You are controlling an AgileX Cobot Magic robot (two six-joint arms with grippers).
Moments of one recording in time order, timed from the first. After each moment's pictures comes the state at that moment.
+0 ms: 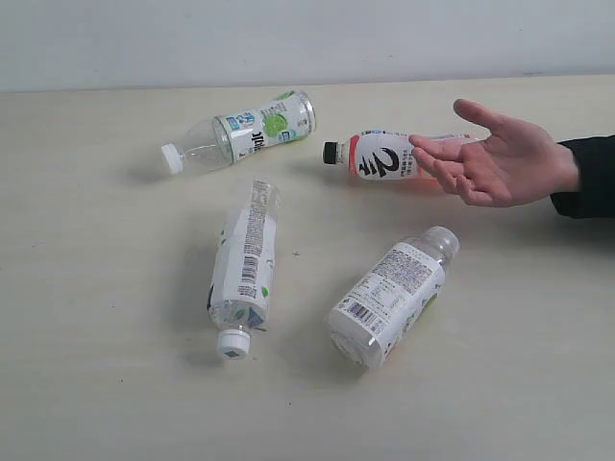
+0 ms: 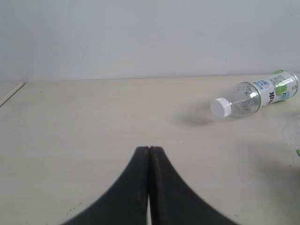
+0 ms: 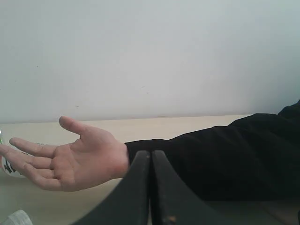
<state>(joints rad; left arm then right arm) -0.06 0.01 0.00 0.13 0.26 -0.09 -0.23 0.00 0.00 0.03 0.14 -0.03</state>
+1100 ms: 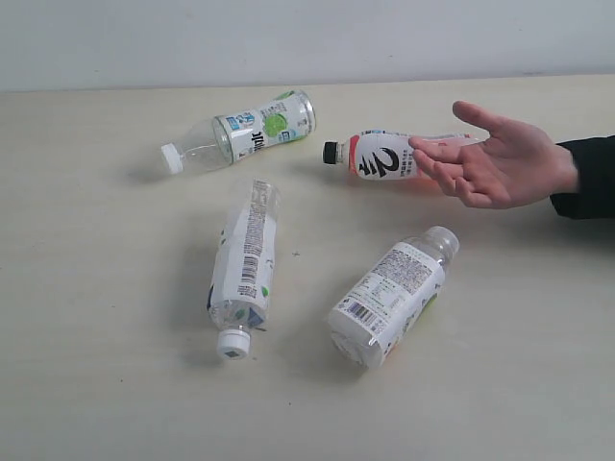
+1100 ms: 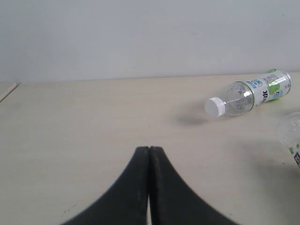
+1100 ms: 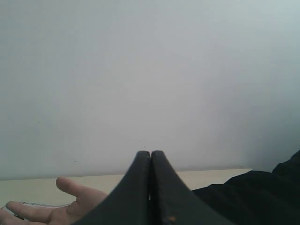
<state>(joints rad) -0.09 0.01 0.00 0.13 0.26 -0.09 -0.23 0.00 0.00 0.03 -0.07 -0.03</state>
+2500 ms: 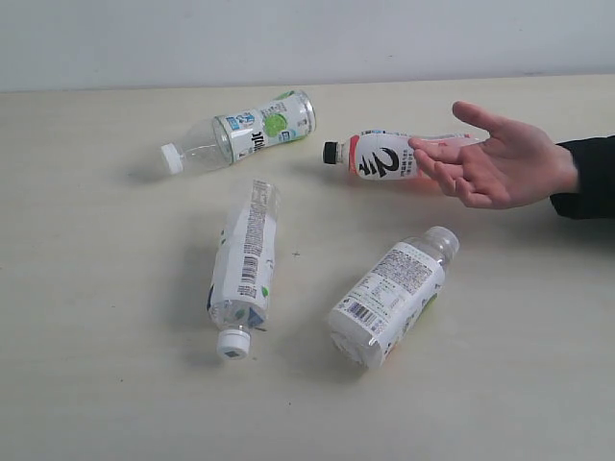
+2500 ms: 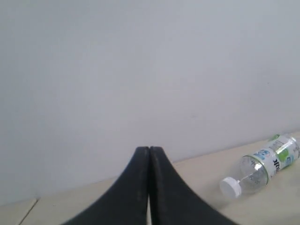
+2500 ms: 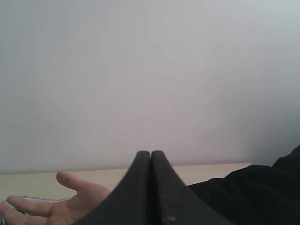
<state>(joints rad) -0.09 0.01 0.00 0.29 -0.08 -0.04 -0.23 0.00 0.00 0.03 -0.05 -0.03</state>
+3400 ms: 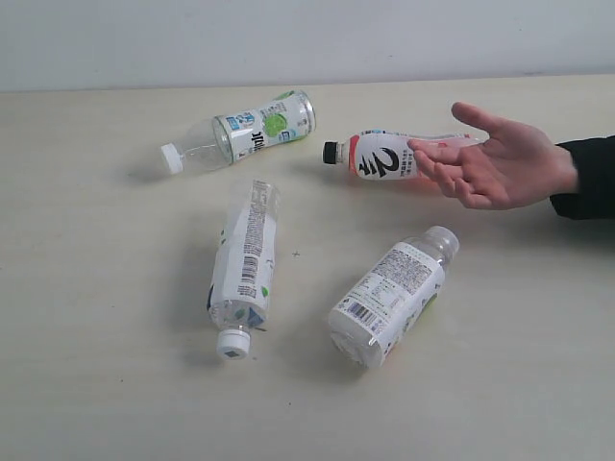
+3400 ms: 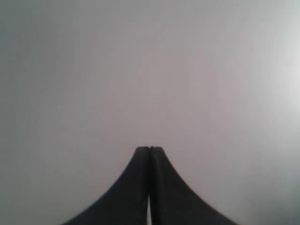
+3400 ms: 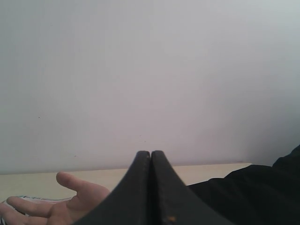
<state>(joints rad) -0.09 0.53 -0.32 0.52 -0.62 -0.84 -0.23 0.00 0.00 0.03 -0.05 -0.03</state>
